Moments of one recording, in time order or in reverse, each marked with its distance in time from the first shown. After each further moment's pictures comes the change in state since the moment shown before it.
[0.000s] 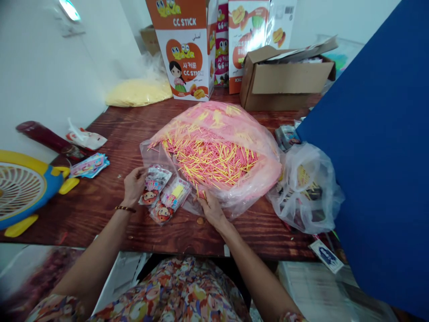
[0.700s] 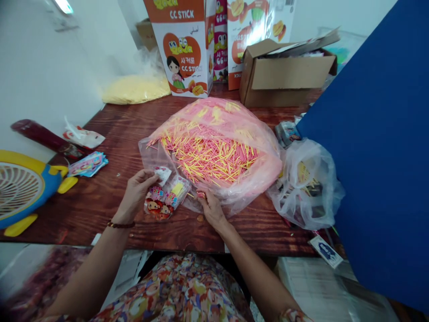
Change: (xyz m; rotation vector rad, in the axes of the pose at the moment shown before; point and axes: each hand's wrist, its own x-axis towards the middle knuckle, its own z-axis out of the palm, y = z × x) left_hand -0.041 0.086 -0.015 -0.712 -0.250 -0.271; right_hand -0.007 0.000 0.005 -0.005 0.077 -0.006
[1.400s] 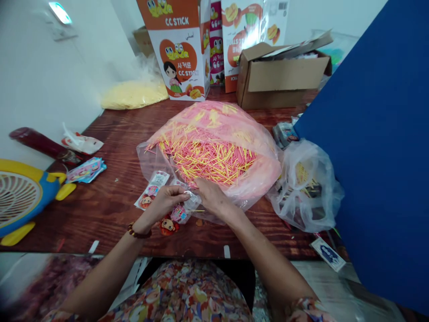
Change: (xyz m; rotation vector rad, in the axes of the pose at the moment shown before) left_hand -0.023 -0.009 0.065 0.288 -0.517 -0.056; right_hand 0.044 -0.069 -0.043 -0.360 -0.226 -0.248
